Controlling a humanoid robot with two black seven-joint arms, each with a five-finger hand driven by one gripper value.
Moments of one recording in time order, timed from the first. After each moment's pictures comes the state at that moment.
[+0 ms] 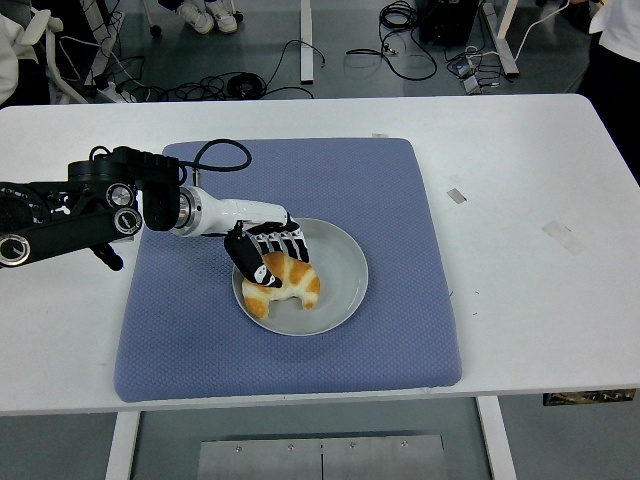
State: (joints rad) left arm -1.30 0.46 0.07 -1.30 0.84 -0.28 0.16; right arm -0.07 0.00 0.10 0.12 -0.10 -0.09 0.22
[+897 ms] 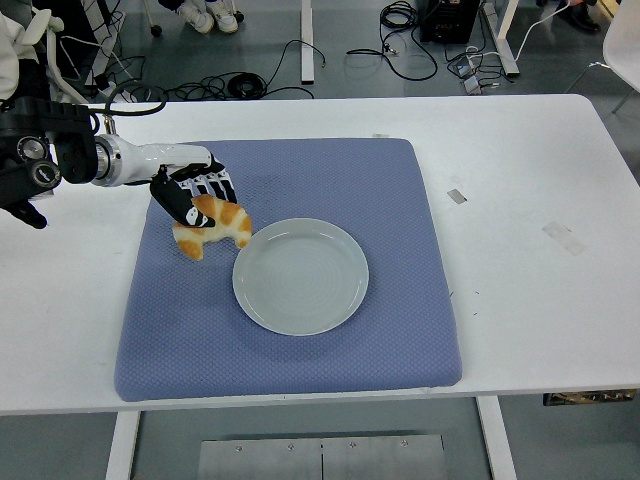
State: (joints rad) left arm -1.34 0.64 0.05 -1.22 0.85 -0.28 0.15; right arm -0.07 0.00 0.10 0.12 -0.10 -0.09 0.22
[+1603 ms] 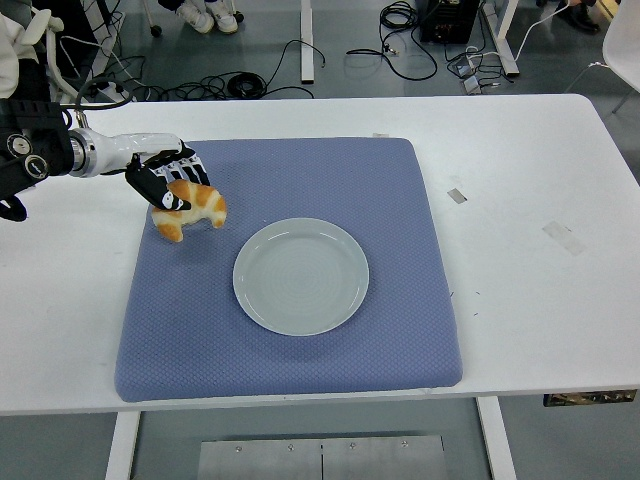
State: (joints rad) left arm -1.28 0.56 0.06 -0.93 0.89 -0.30 -0.04; right arm -0.07 0.00 0.10 0.12 -0.10 -0.09 0.22
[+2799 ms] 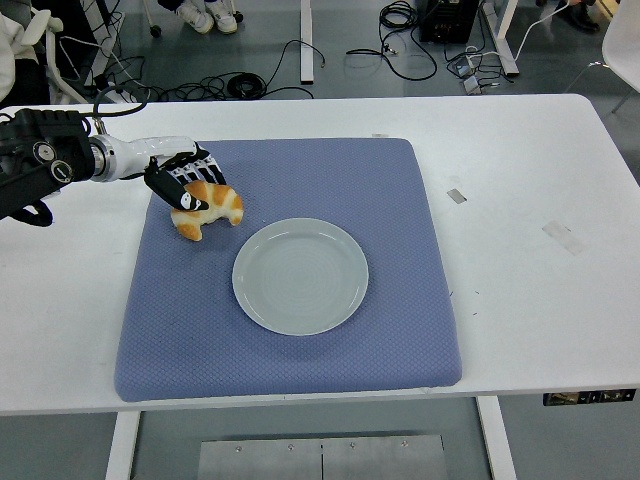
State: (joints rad) left arm -1.24 0.48 0.02 -0.86 0.86 -0.29 -0.05; right arm -0.07 0.00 0.10 0.12 -0.10 -0.09 0.22
